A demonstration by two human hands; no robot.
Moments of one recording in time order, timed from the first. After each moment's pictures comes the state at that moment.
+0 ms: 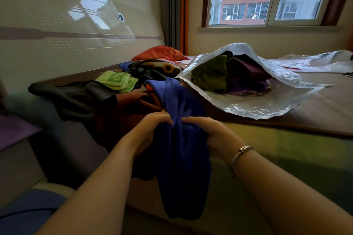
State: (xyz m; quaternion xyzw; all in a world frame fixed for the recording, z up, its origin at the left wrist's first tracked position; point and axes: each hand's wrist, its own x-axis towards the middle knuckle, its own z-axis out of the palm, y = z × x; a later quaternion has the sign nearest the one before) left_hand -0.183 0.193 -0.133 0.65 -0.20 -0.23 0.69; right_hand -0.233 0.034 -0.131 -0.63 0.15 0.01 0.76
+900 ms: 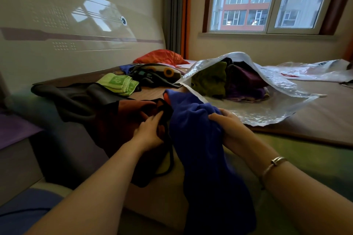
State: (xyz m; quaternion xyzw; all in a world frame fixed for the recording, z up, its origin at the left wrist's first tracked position) left_hand -0.141 0.199 -0.159 0.93 -0.24 0.00 0.28; right_hand -0.274 0.008 -0.104 -0.63 0.11 -0.13 0.76
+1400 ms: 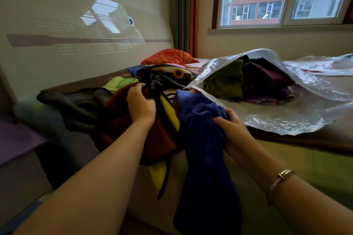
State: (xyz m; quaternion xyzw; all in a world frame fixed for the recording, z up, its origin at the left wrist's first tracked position) left_hand -0.072 0.197 -0.106 0.80 -0.08 0.34 0.49; right_hand -0.220 0.016 -0.122 -0.61 0.06 -0.16 0.78
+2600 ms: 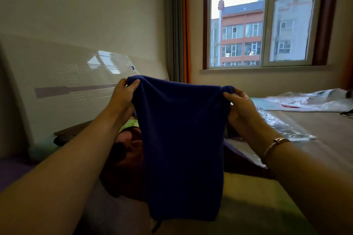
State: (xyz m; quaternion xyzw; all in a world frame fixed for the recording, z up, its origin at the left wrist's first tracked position) left_hand -0.150 0.244 0.069 0.57 -0.20 0.11 0.79; right_hand -0.247 -0.016 0.042 -0.49 0.01 -0.31 0.81
